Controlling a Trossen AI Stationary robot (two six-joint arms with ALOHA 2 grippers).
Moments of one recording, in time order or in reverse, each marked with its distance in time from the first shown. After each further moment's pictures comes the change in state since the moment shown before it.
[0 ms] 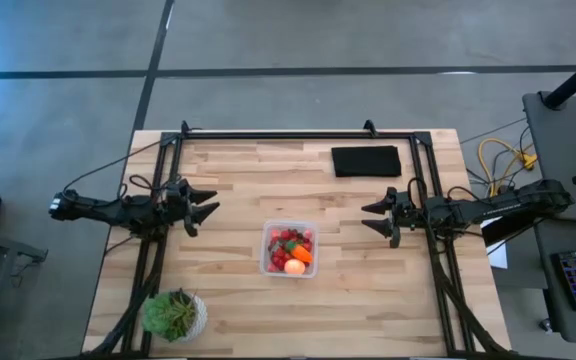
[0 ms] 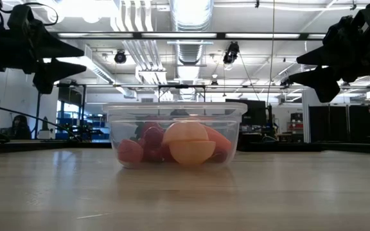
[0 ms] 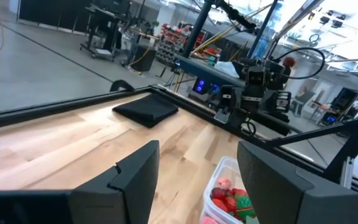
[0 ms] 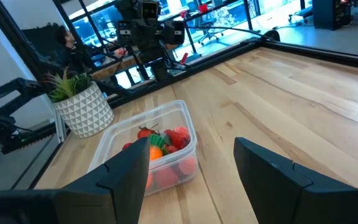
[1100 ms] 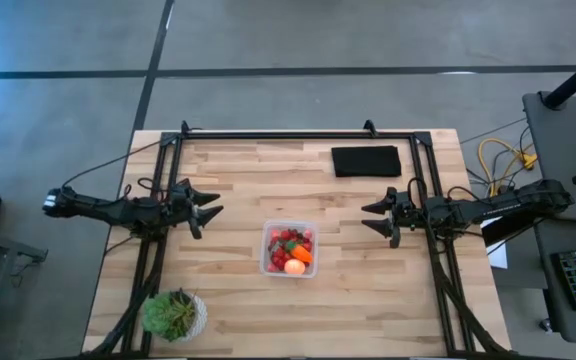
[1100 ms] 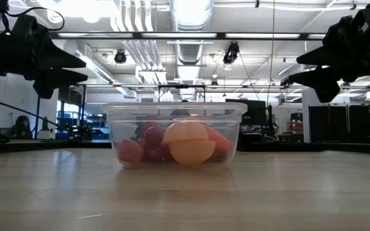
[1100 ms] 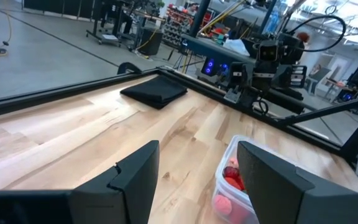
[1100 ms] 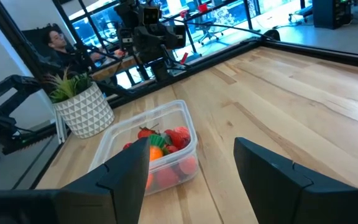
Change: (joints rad) left arm 0.000 0.099 0.000 -0.004 0.000 0.000; right arm 0.000 0.000 0.000 0.000 0.000 0.005
